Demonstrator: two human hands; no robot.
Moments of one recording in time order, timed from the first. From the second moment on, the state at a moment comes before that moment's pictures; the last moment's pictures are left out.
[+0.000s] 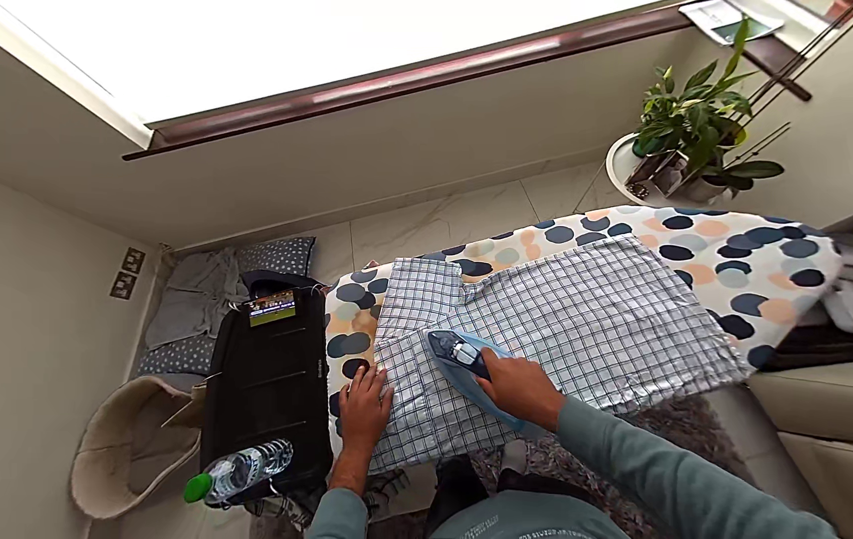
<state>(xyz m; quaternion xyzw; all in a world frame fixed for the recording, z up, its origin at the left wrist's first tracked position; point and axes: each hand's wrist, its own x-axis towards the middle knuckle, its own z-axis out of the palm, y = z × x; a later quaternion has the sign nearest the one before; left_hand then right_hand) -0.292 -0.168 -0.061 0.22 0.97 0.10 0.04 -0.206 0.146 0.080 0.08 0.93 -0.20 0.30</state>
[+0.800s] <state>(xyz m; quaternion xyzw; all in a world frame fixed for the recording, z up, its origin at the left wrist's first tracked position) -0.282 -0.193 -0.079 0.26 0.96 0.10 0.08 -0.300 0.078 0.082 0.27 0.89 -0.23 0.30</state>
